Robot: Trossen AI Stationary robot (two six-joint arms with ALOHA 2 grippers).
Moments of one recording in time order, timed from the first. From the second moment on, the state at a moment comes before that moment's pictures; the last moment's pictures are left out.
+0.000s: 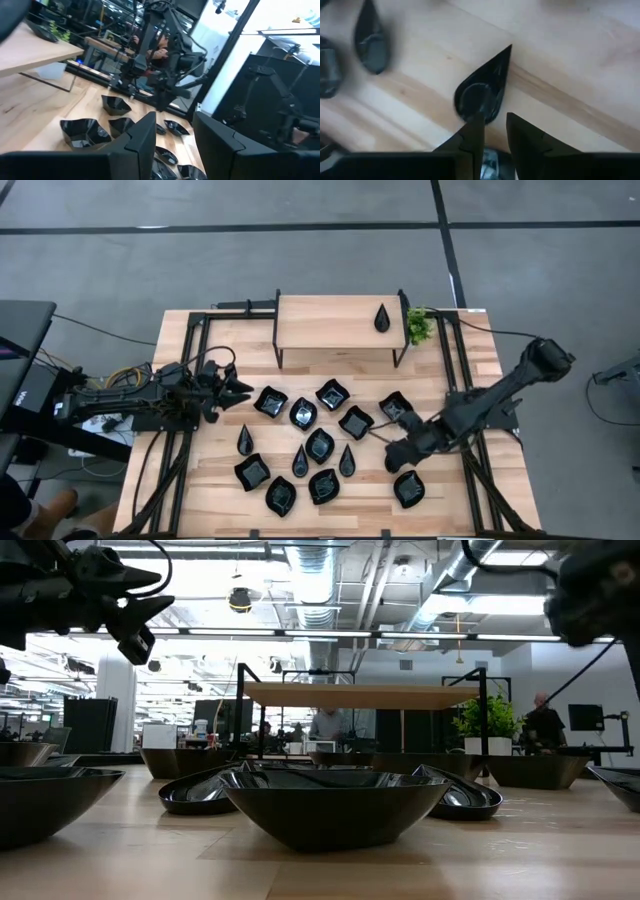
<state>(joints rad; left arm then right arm) 0.14 0.26 0.02 0.37 0.29 -0.45 0.57 1.27 0.76 -0.72 0.06 1.70</state>
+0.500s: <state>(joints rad) 0.14 0.26 0.02 0.38 0.31 -0.46 0.58 1.43 0.75 -0.65 0.10 1.67</state>
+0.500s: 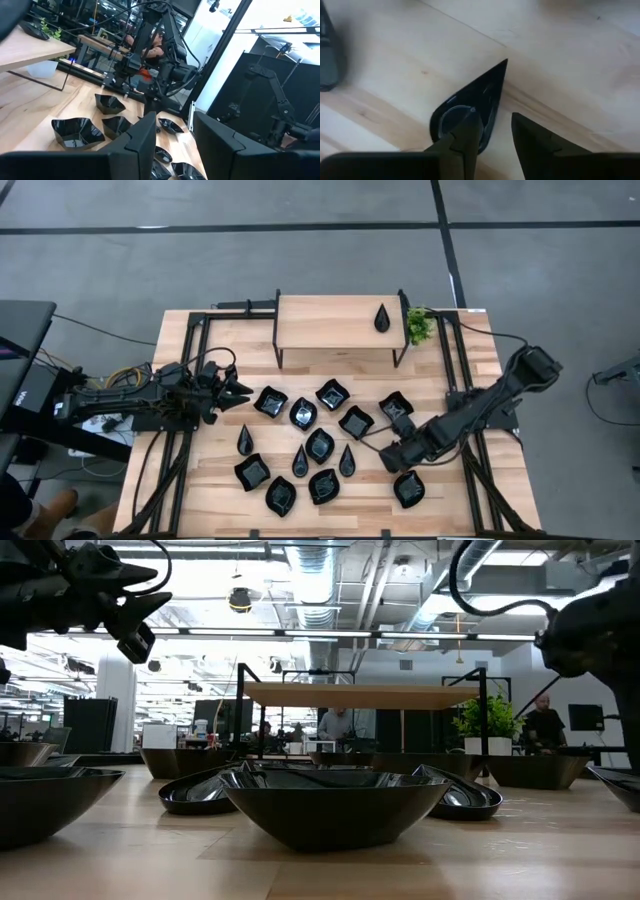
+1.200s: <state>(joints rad) 0.14 0.26 0.02 0.38 0.32 -0.46 0.58 1.39 0.68 -0.61 0.13 1.68</state>
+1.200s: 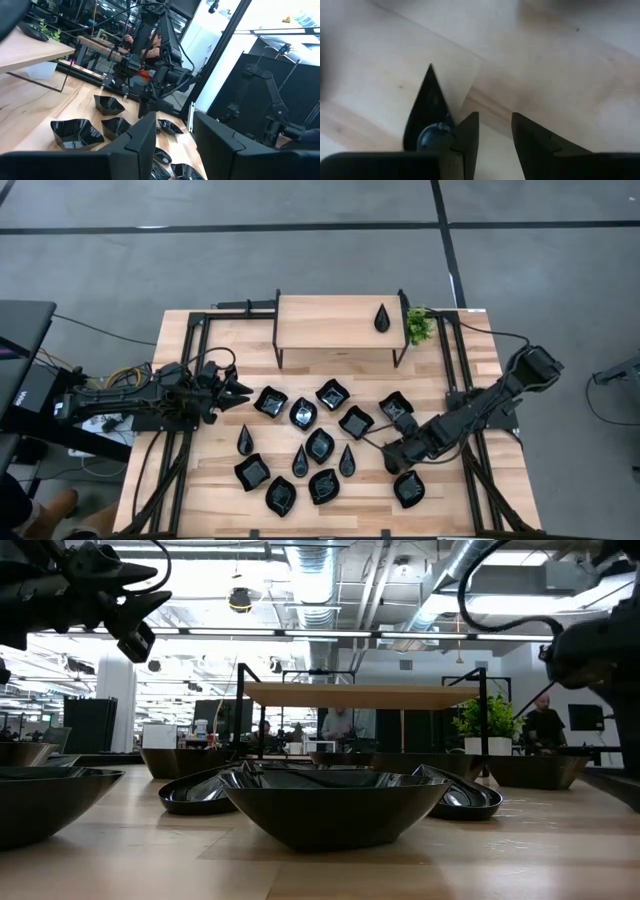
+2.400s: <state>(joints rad) 0.14 0.26 0.02 0.39 0.32 -0.46 0.60 1.43 0.68 -0.49 0.13 1.49</state>
